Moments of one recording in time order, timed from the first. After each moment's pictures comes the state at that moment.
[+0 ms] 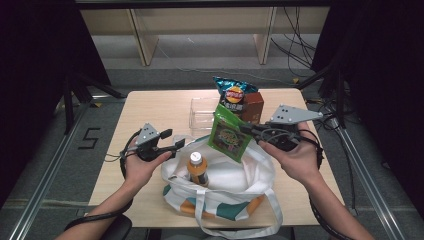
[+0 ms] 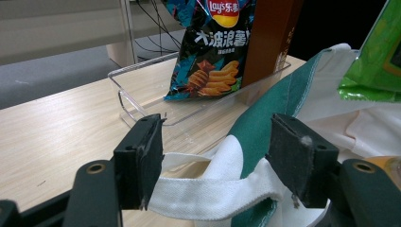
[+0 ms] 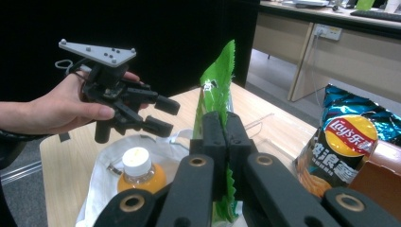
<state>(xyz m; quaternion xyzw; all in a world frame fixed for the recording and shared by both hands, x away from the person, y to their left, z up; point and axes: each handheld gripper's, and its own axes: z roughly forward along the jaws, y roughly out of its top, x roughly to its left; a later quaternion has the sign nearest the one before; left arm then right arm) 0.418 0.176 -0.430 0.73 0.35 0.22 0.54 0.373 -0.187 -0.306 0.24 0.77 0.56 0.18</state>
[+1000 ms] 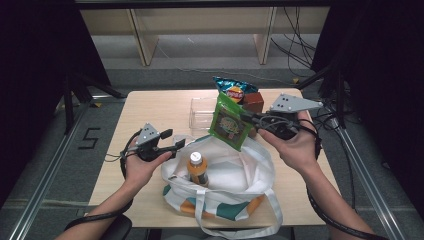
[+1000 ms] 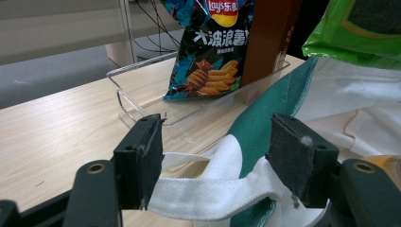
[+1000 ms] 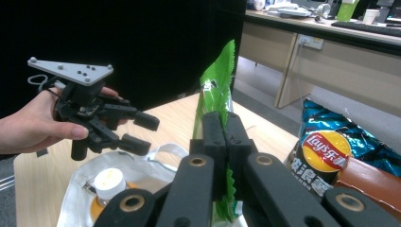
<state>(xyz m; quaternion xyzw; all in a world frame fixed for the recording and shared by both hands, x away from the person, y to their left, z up) 0.418 0.175 -0.431 0.73 0.35 0.22 0.55 0.393 -0.186 -0.296 0.26 0.76 0.56 0.20</state>
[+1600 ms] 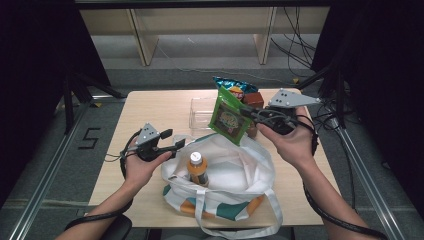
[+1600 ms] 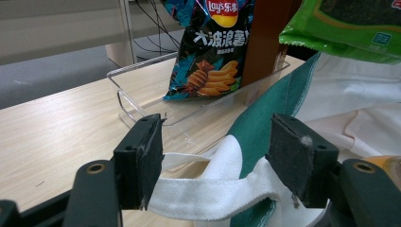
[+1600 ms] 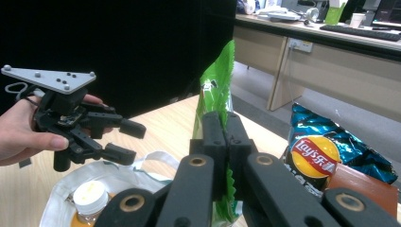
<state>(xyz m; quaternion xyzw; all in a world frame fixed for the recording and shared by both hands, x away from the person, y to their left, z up) 0.418 0.175 -0.430 0.73 0.35 0.22 0.54 0.406 -0.185 -0.296 0.26 0.75 0.56 0.22</state>
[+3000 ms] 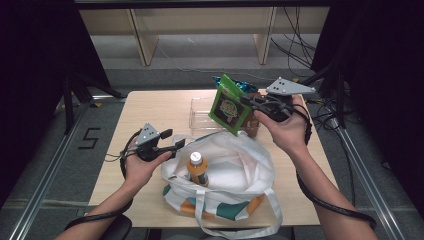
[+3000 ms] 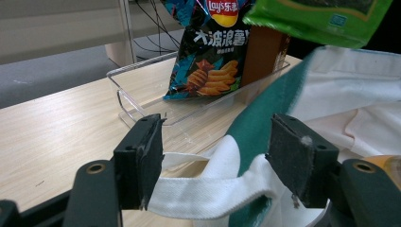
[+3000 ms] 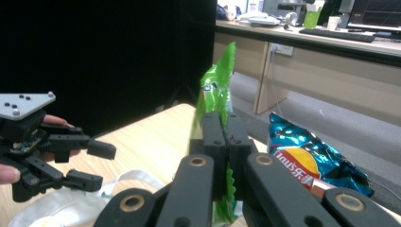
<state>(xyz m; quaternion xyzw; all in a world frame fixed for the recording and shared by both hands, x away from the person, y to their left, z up) 0.418 0.176 -0.431 0.73 0.35 0.22 0.54 0.435 -0.181 -0.293 0.29 0.73 0.57 0.23</state>
